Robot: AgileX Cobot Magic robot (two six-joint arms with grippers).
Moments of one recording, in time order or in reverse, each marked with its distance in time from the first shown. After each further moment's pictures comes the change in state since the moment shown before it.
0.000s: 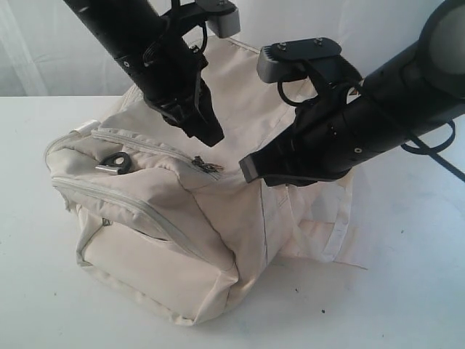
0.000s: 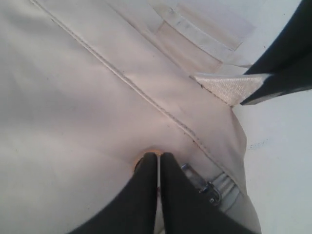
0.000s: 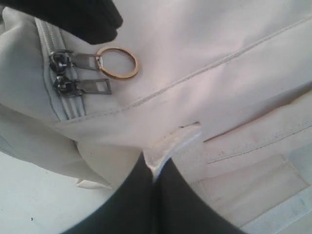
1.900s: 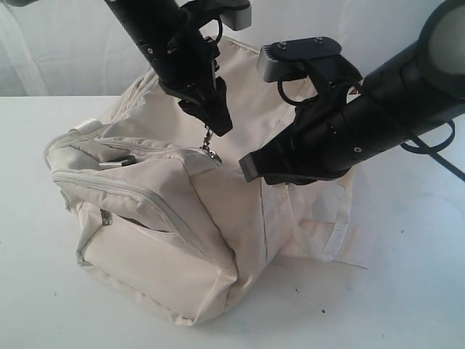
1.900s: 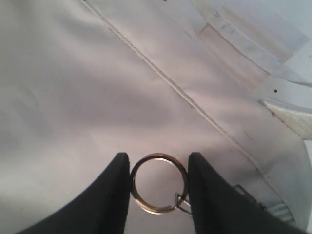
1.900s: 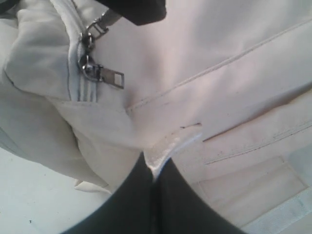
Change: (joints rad) left arm 0.000 0.162 -0.252 0.101 0.084 -0.112; right arm 0.000 0.002 0.000 -0.002 -0.006 0.000
